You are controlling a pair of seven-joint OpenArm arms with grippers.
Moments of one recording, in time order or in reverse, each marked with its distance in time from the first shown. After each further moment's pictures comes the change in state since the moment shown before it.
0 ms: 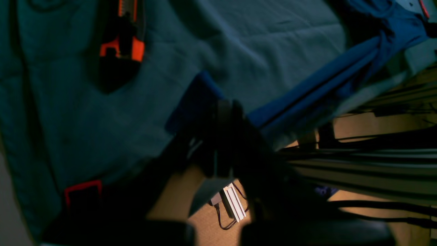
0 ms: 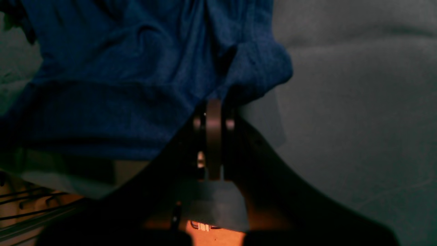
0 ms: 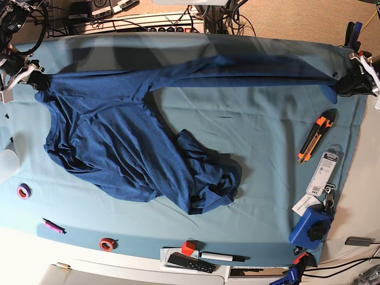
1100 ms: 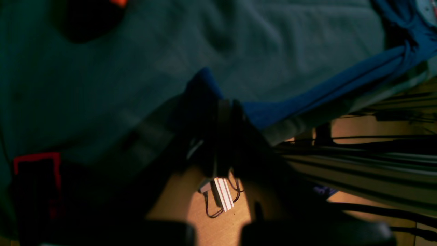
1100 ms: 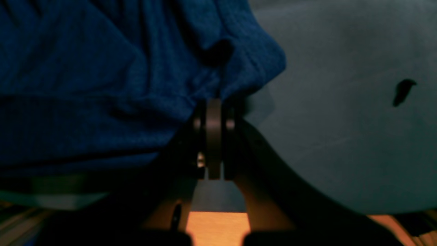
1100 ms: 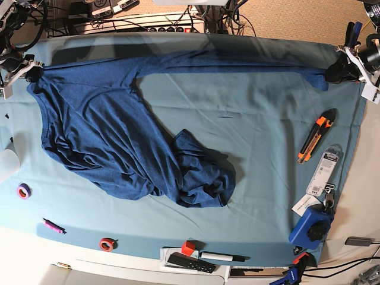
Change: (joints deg) left arm 0.8 7.1 0.0 0.0 9.2 0.0 0.2; right arm -0.8 -0.3 0.0 0.0 -18.6 0.2 6.9
